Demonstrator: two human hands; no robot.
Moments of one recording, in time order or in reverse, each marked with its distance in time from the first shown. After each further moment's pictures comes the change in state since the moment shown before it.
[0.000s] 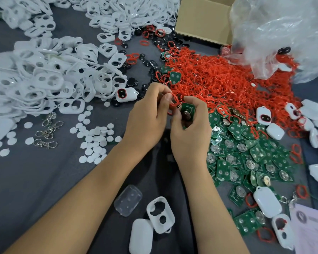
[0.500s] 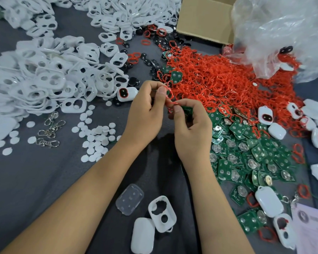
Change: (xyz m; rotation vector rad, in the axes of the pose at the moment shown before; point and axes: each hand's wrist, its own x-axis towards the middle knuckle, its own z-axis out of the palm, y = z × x) left_hand 0.007 0.001 -0.003 -0.240 0.025 -0.124; right_hand 0.003 -0.009 -0.005 0.130 -0.094 0.055
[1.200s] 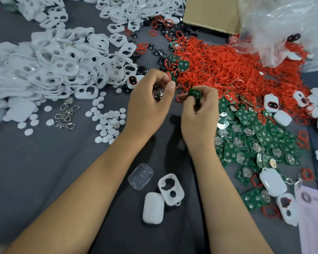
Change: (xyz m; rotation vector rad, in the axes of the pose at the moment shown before) left_hand -0.021 0.003 -0.017 0.215 0.102 0.170; right_hand -0.007 0.001 0.002 0.009 0.091 0.027
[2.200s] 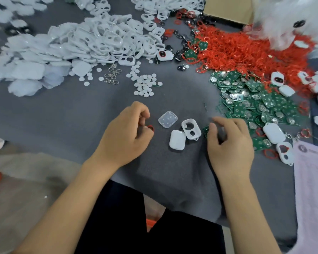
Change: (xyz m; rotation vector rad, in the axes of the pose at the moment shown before) left_hand -0.177 0.012 -0.133 0.307 -0.240 -0.036; right_hand -0.156 -0.009 -0.099 -0.594 -0.026 -0.136
